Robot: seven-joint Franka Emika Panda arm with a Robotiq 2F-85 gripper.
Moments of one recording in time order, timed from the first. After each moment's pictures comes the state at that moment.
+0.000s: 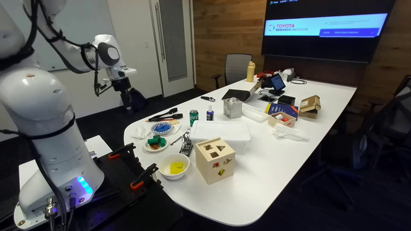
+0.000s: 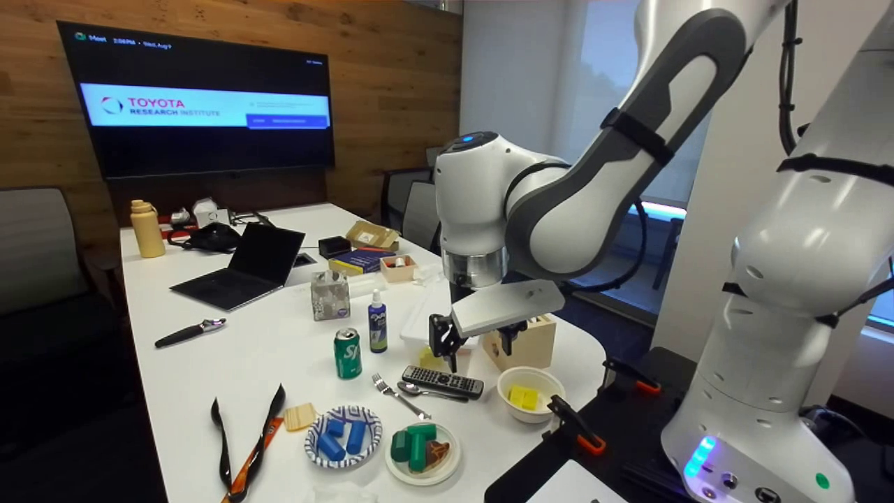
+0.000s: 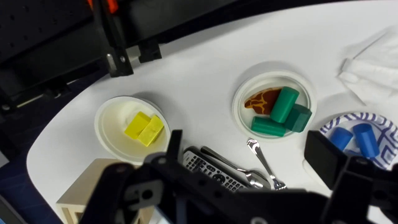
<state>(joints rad) 0.10 -0.21 0.62 -2.78 -0.08 2.53 1.15</state>
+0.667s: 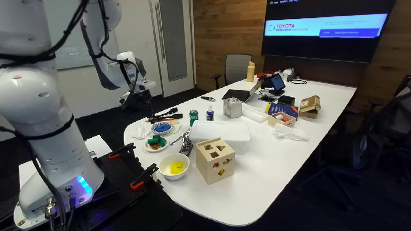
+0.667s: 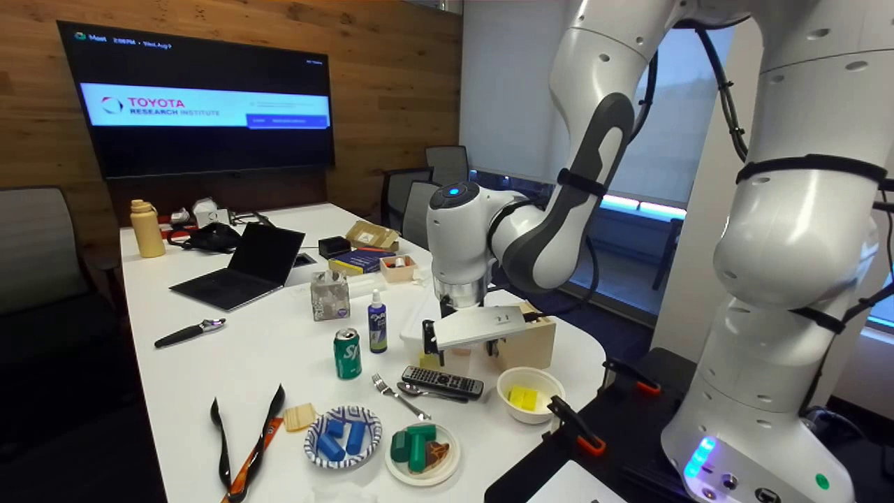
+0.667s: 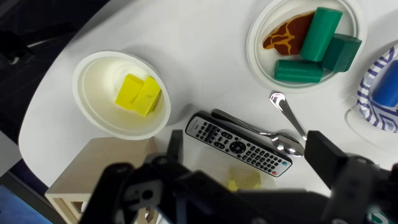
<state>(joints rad) -0.09 0.16 0.52 -2.63 -0.82 2.66 1.68</state>
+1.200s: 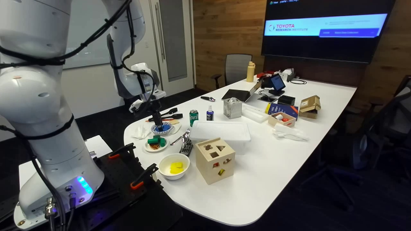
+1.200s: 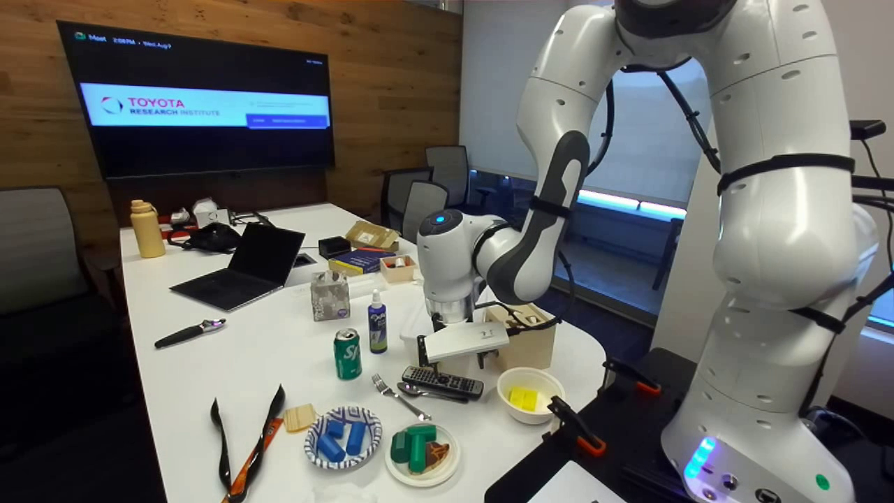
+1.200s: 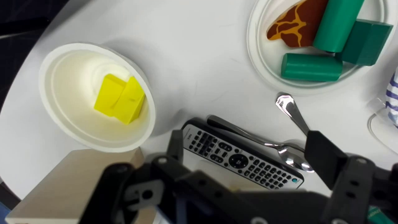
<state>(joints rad) -0.09 0.40 0.42 -2.49 -0.99 2.66 1.74</state>
